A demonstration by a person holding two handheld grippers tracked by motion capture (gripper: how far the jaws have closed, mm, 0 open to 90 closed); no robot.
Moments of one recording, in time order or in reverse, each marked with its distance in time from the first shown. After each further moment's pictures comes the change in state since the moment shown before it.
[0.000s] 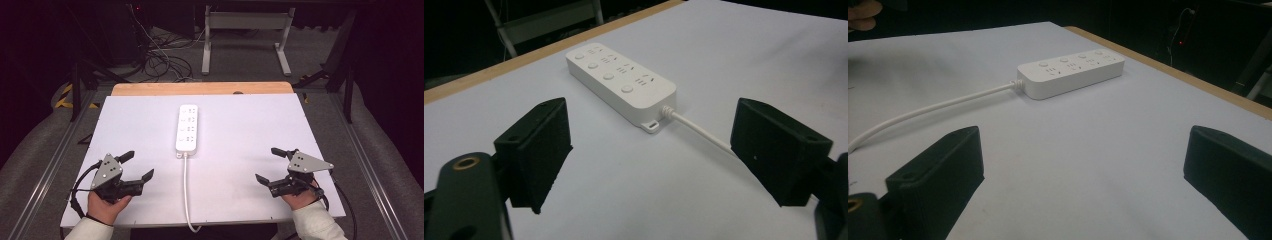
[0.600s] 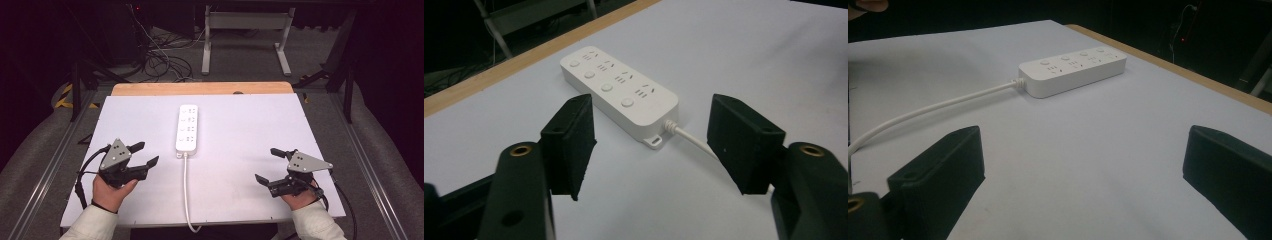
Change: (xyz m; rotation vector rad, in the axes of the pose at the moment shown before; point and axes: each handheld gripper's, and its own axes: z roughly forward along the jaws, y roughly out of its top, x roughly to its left) left arm 0.010 0.036 0.021 0.078 -0.029 0.034; right arm 0.000 -0.001 0.001 0.004 0.008 0.009
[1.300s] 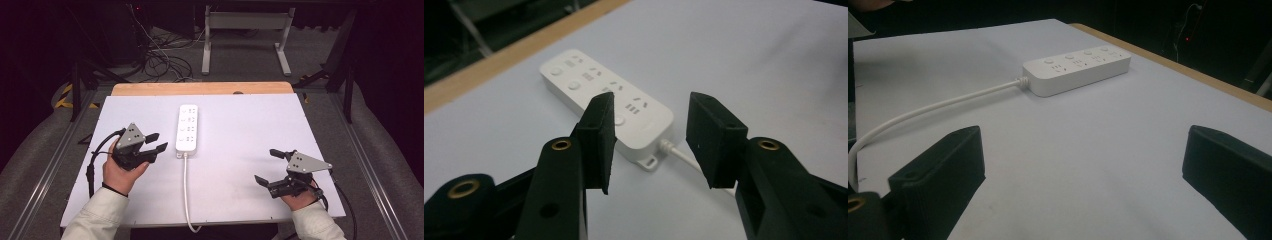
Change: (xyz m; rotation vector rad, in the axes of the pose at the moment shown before) left arm 0.012 0.030 0.030 0.077 -0.091 -0.005; right arm 0.001 -0.001 0.000 0.005 0.013 0.001
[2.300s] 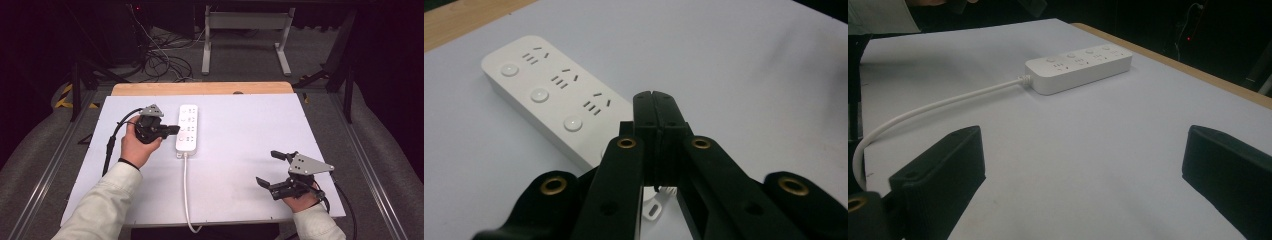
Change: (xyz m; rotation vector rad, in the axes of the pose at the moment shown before) left arm 0.046 0.025 0.079 0.091 -0.190 -0.093; right arm 0.001 -0.002 -0.004 -0.001 0.003 -0.001
